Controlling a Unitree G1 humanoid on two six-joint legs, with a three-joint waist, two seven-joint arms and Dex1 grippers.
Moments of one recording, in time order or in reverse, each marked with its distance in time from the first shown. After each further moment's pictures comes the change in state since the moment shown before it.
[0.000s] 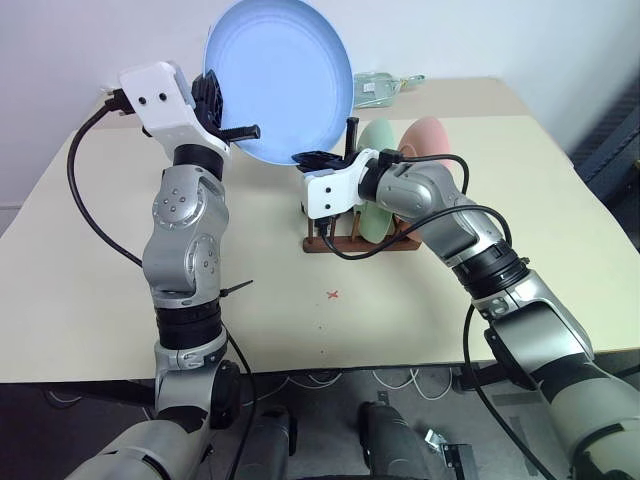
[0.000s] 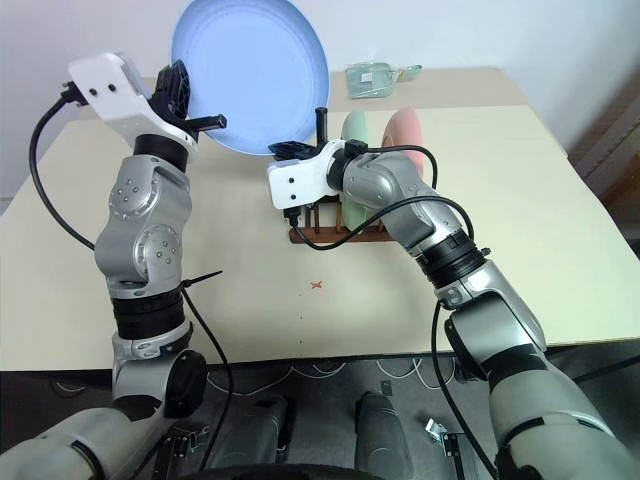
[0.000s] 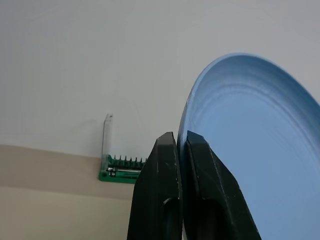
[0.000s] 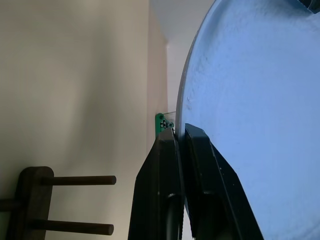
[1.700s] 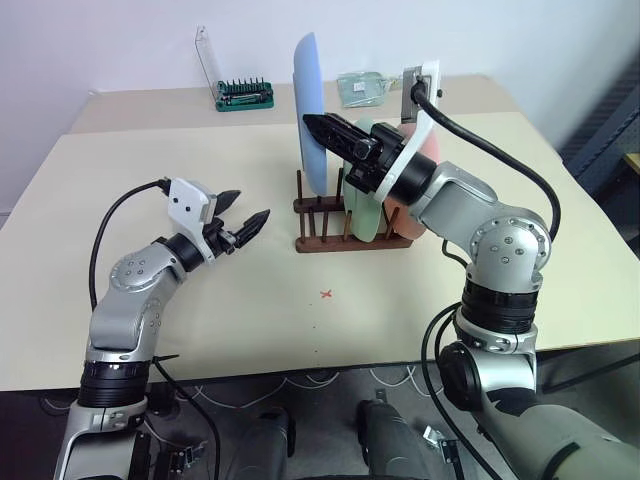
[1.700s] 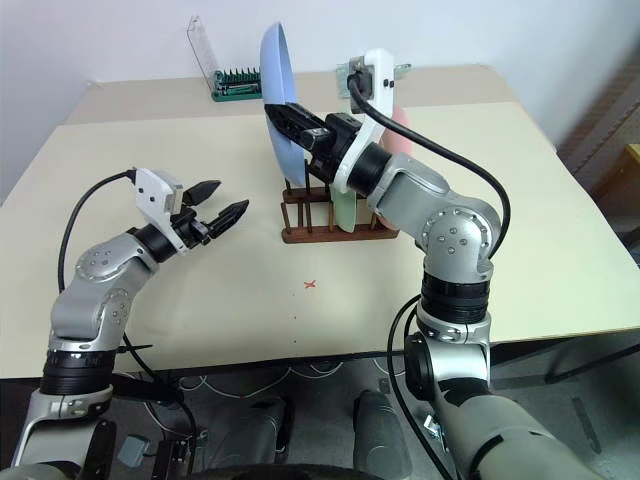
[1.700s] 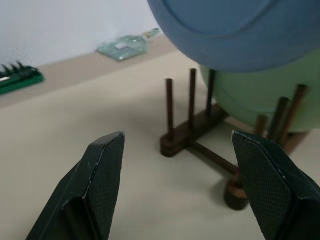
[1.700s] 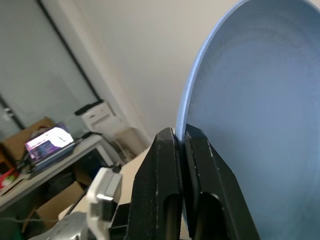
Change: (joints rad) left arm 0.399 0.395 -0.118 0.075 -0.153 -0.065 -0.715; right arm 0.172 0.305 -0.647 -0.541 1.468 1.267 -0.354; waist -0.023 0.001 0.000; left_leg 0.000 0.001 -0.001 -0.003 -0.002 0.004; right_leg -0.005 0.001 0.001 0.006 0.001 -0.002
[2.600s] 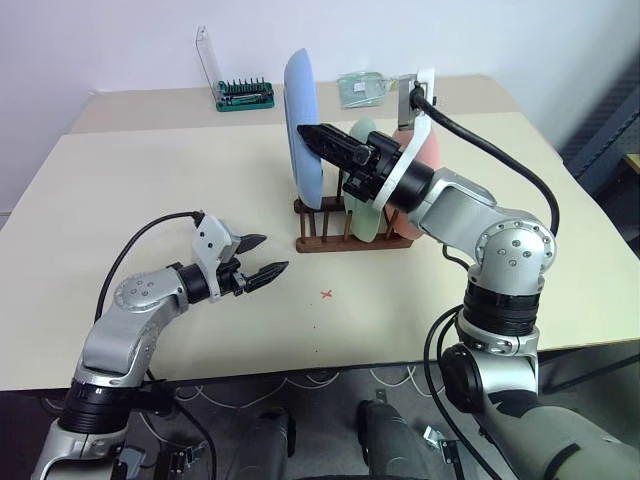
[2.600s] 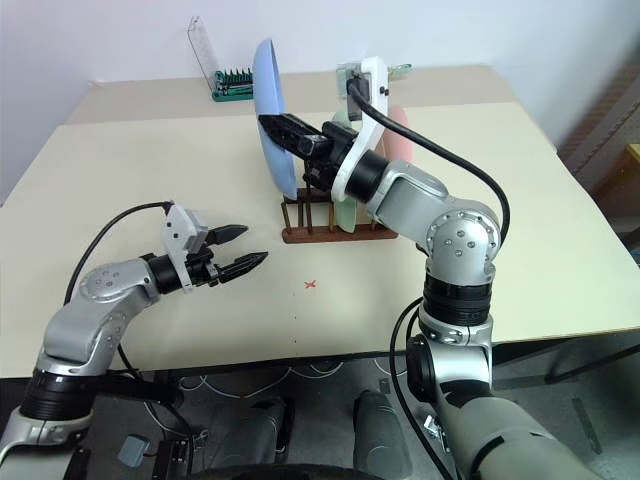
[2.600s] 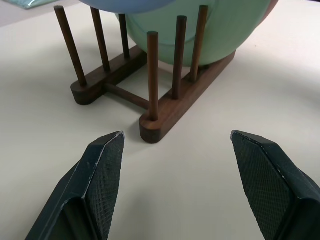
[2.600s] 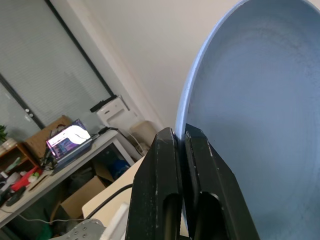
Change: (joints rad) left arm 0.117 0.100 -0.085 -0.097 -0.018 0.077 -0.159; right arm 0.013 -0.007 0.010 -0.005 0.141 0.036 -0.072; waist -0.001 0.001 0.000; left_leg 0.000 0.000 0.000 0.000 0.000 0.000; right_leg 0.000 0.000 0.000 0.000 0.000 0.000
